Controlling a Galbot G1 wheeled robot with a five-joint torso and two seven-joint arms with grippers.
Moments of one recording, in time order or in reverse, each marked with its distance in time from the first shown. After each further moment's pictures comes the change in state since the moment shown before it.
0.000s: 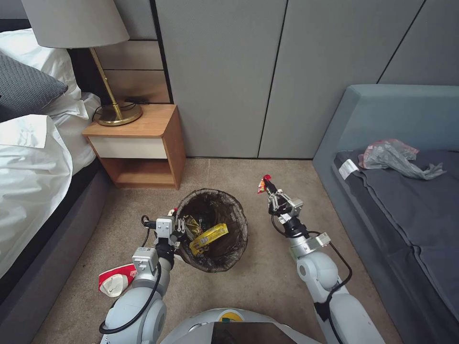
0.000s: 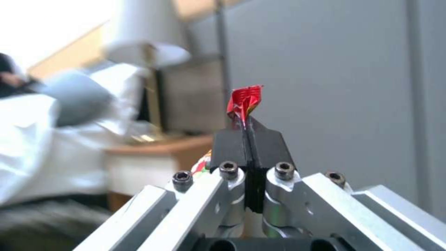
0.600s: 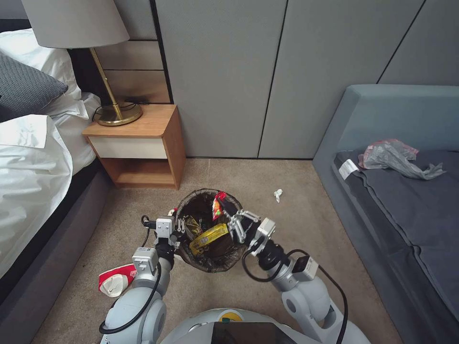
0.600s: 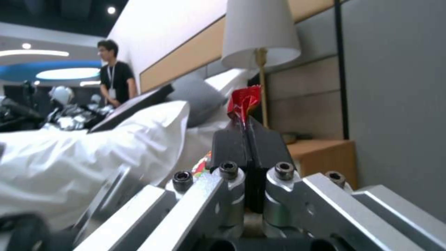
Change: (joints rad) left arm 0.000 0.000 0.000 0.000 0.000 0.000 0.000; right arm -0.132 -0.067 -0.247 0.279 -0.063 -0.026 -0.078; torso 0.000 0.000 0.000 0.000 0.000
